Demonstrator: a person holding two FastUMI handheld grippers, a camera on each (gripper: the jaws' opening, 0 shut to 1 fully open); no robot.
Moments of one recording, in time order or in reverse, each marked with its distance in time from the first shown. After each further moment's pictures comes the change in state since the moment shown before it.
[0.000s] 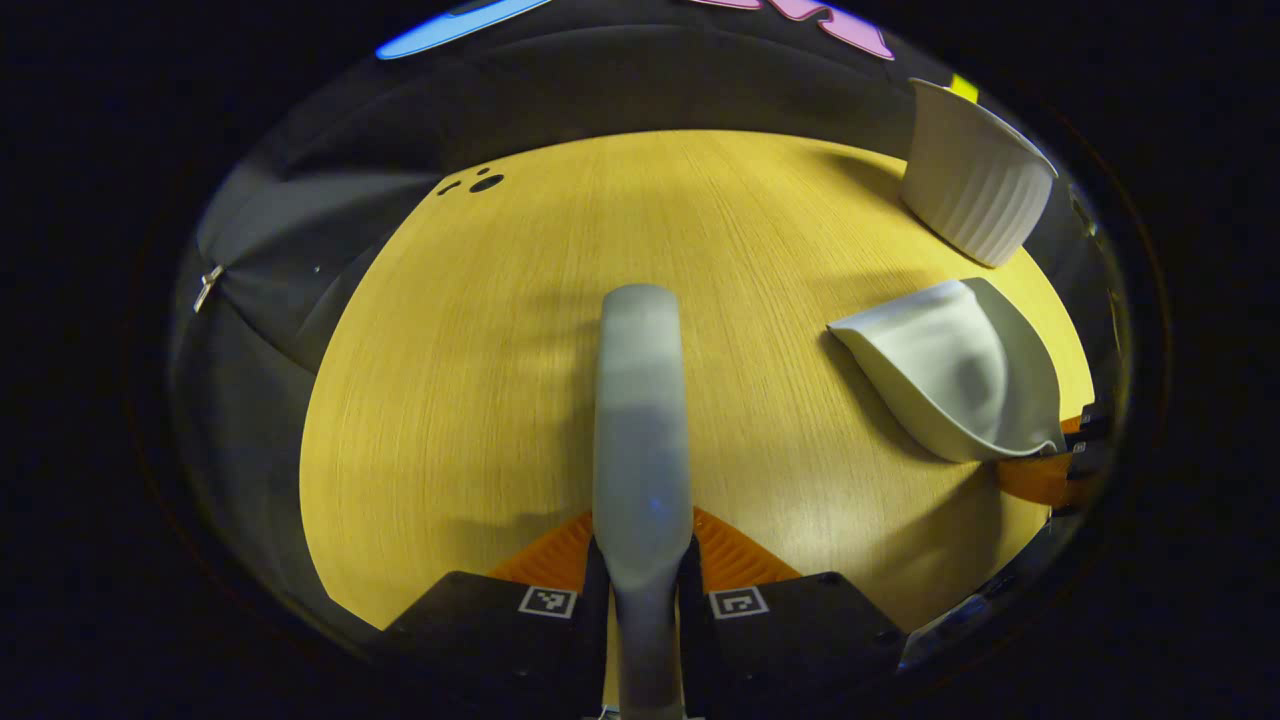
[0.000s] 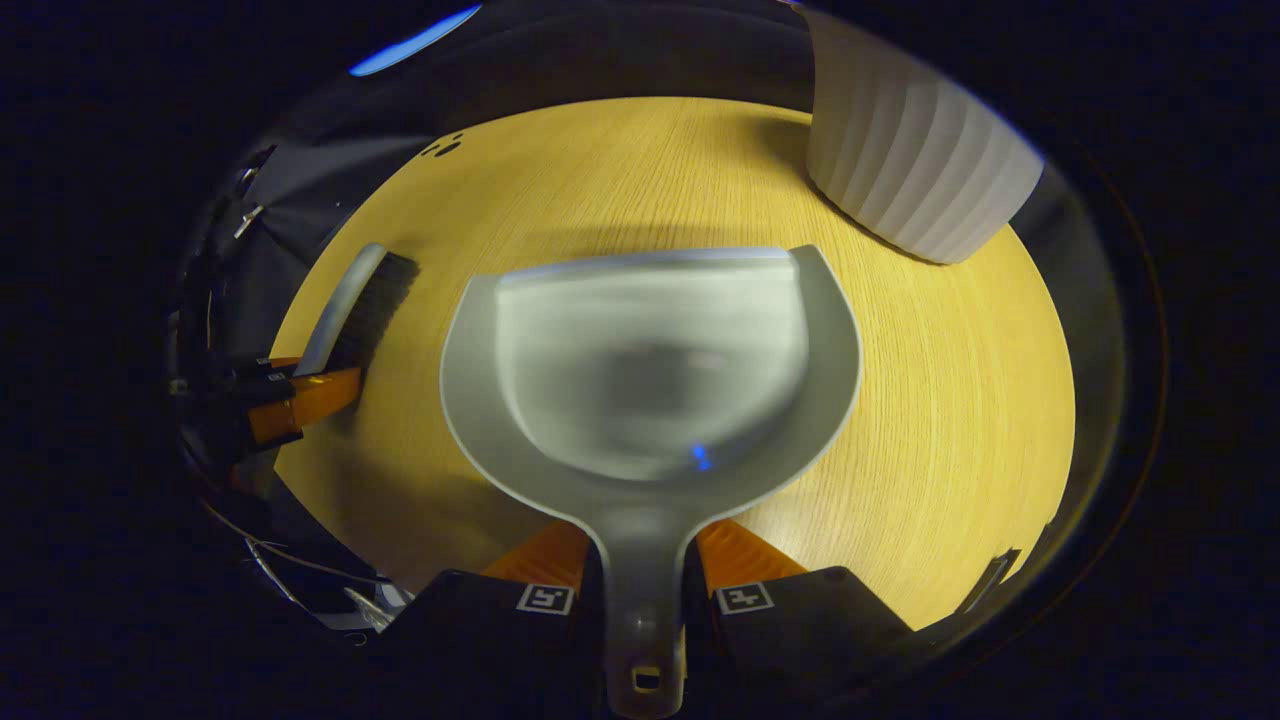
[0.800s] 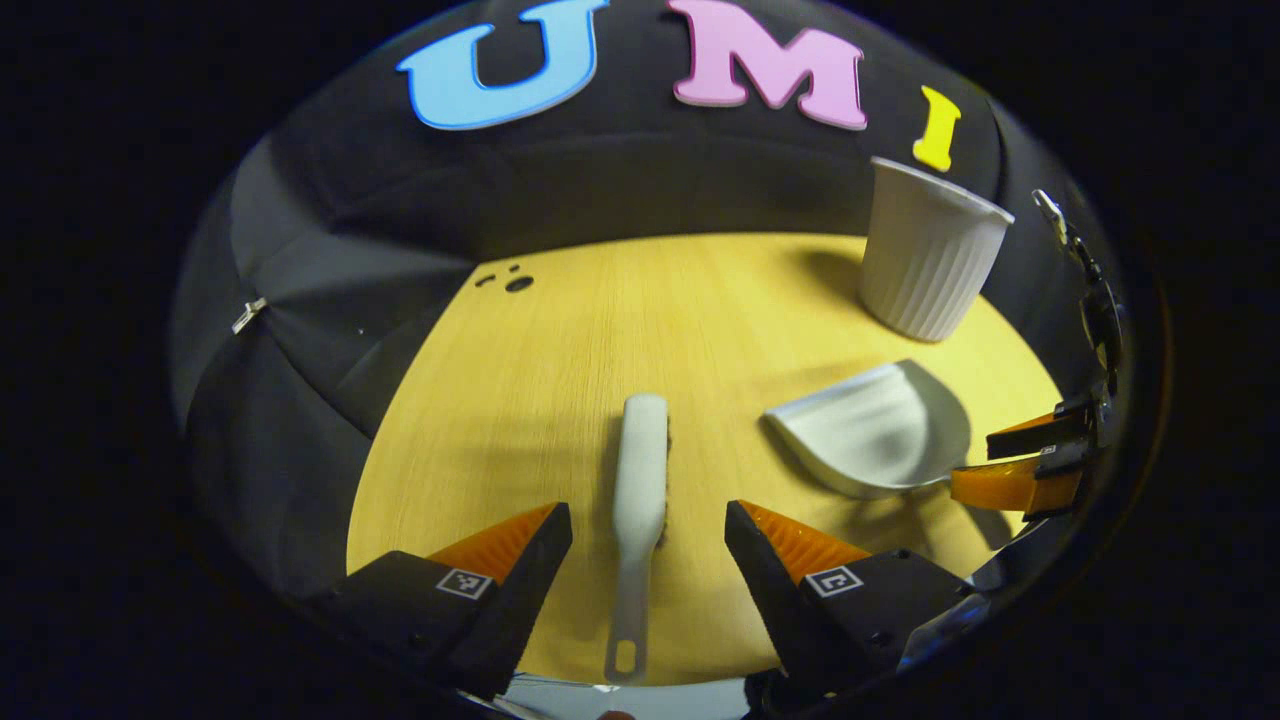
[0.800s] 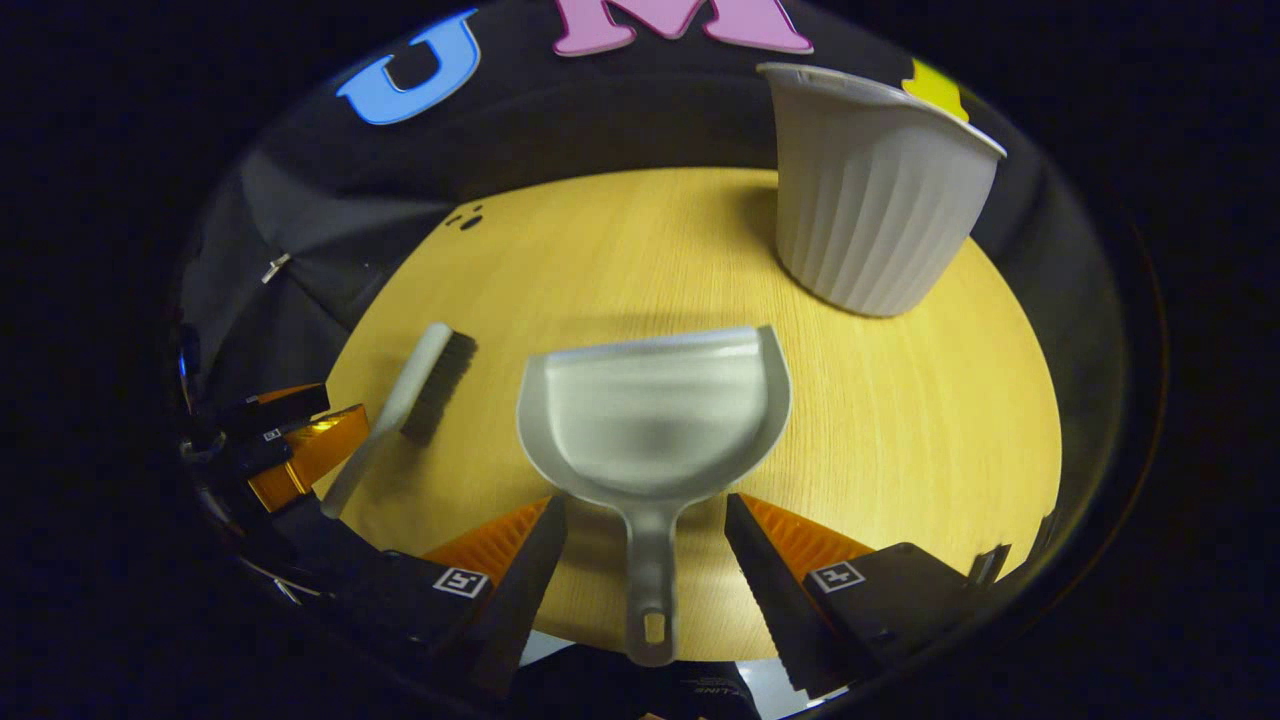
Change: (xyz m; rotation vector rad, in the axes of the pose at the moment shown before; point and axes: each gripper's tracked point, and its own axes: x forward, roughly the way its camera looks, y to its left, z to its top) left arm -0.126 -0.006 0.037 -0.077 -0.367 0.012; right arm -0.095 0.007 0.042 0.016 -0.273 0.044
